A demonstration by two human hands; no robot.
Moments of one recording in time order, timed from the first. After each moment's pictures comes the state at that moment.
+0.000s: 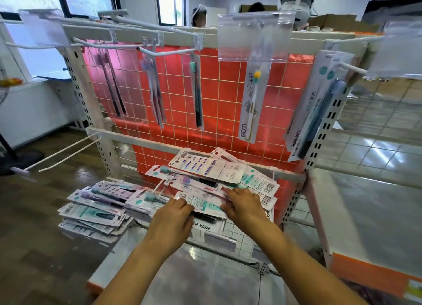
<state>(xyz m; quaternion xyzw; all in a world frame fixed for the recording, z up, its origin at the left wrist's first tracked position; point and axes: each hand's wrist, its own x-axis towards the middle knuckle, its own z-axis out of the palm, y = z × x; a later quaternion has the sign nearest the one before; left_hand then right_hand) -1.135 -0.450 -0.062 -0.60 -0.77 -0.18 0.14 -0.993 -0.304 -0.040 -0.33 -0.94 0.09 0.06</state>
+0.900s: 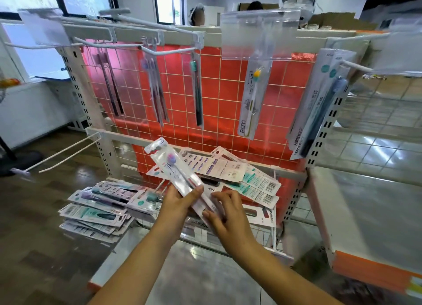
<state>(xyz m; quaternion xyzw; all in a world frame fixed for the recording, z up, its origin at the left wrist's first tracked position) -1.114 -0.434 -0.014 -0.24 -0.55 -0.71 -0.36 -0.993 -0.369 -0.040 -0.25 -0.84 0.35 0.32</state>
